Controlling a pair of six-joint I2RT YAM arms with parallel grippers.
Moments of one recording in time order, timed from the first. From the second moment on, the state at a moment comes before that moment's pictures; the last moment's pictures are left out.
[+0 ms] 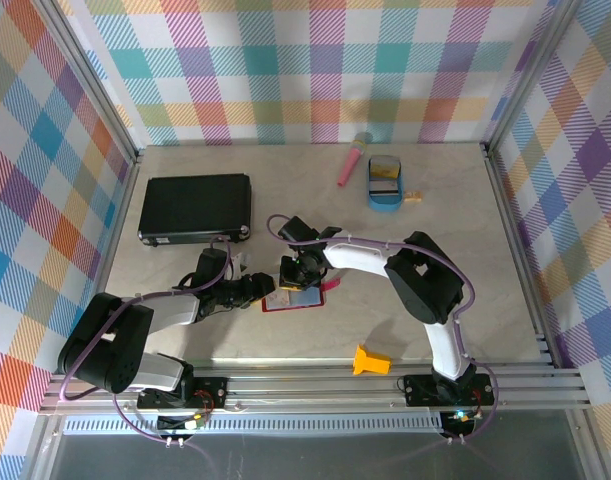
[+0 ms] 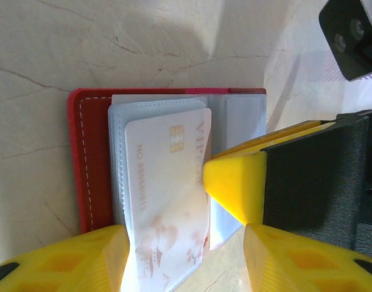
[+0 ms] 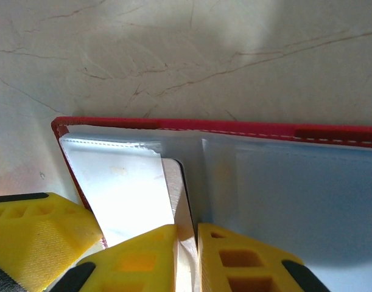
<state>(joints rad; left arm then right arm) -0.32 1.38 0.38 0.19 0.61 -0.76 0.87 2.03 1.38 -0.53 -0.31 0.88</state>
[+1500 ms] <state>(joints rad) -0.32 1.19 0.45 -0.19 0.43 -0.77 0.73 1.79 1.23 -0.69 -0.27 0.54</state>
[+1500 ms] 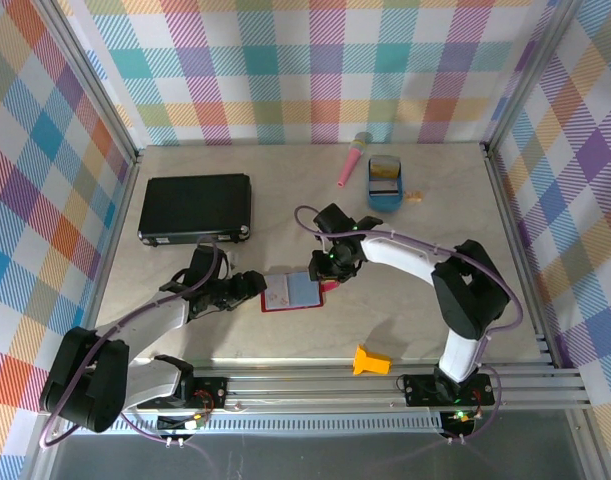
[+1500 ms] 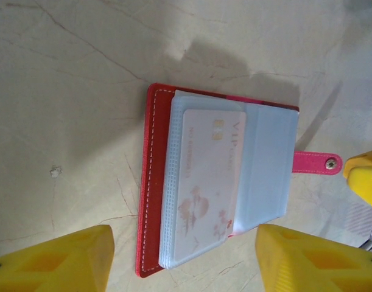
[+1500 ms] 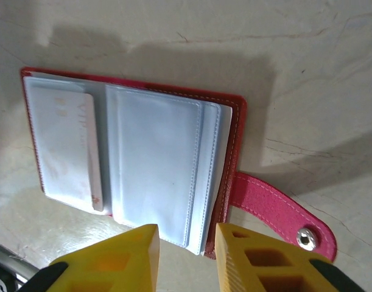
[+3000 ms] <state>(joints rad) -0.37 1.39 0.53 -0.11 0.43 -0.73 0.73 1.95 1.30 -0.67 -0.34 0.56</state>
